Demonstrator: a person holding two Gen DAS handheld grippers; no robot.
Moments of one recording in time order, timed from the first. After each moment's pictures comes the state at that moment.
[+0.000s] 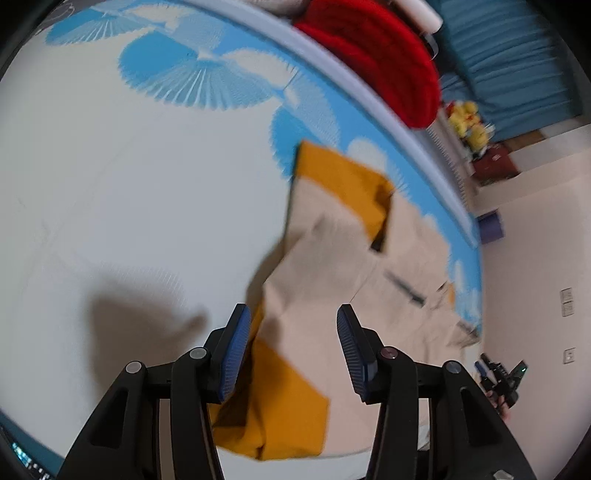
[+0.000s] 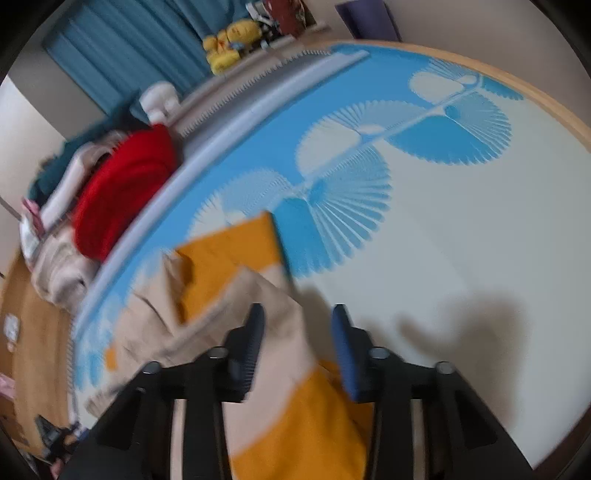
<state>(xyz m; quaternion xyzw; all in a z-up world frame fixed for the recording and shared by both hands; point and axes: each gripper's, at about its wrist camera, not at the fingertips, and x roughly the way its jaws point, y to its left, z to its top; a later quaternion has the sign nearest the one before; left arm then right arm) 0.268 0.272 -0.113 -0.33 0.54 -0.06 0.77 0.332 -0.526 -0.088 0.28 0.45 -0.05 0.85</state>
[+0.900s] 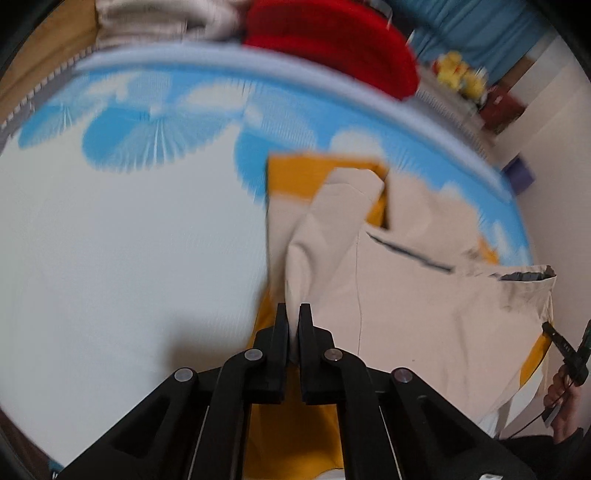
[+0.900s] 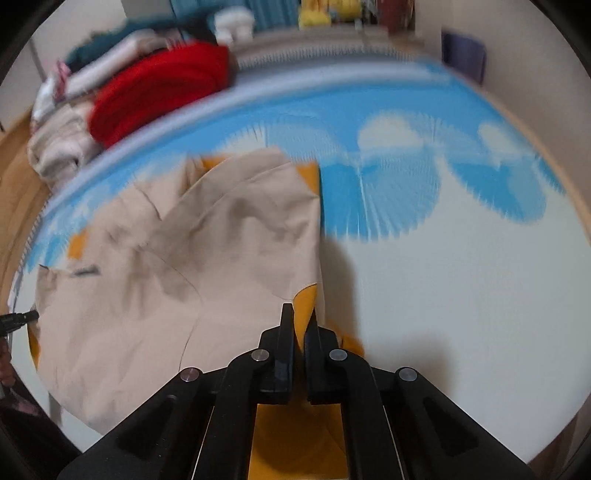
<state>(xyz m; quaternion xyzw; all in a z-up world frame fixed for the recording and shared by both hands) 0.291 0.217 -0.078 -0.18 0.51 -0.04 0.84 0.322 -0.455 -0.074 0.09 0.46 0.01 0.88</state>
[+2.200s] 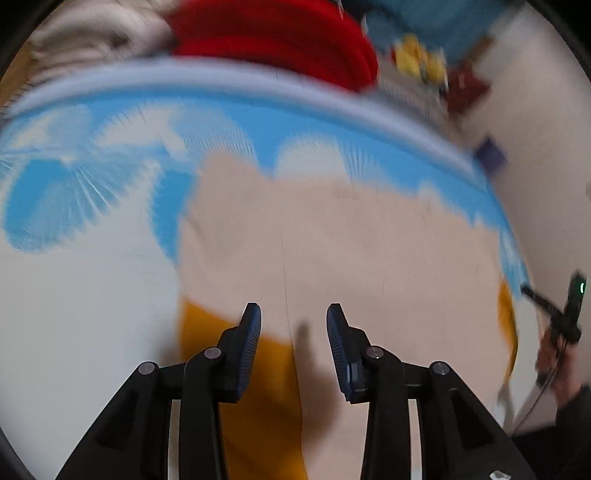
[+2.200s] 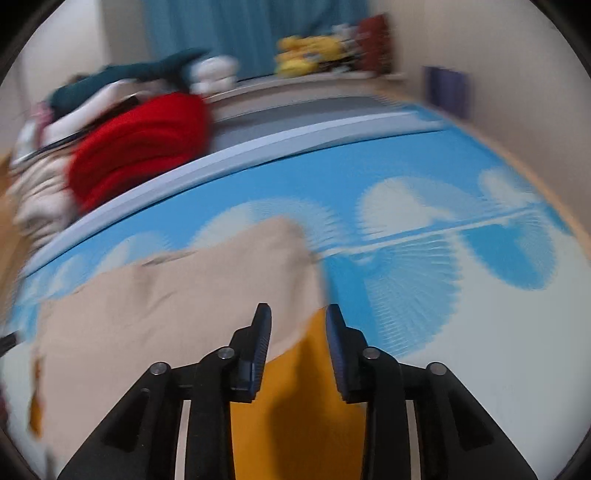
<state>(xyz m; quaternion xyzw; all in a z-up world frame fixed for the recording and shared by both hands) 0.388 0.171 -0.130 -0.12 0.54 -0.12 0.83 0.429 -0.430 -0.086 0.10 0.42 0.01 0.90</state>
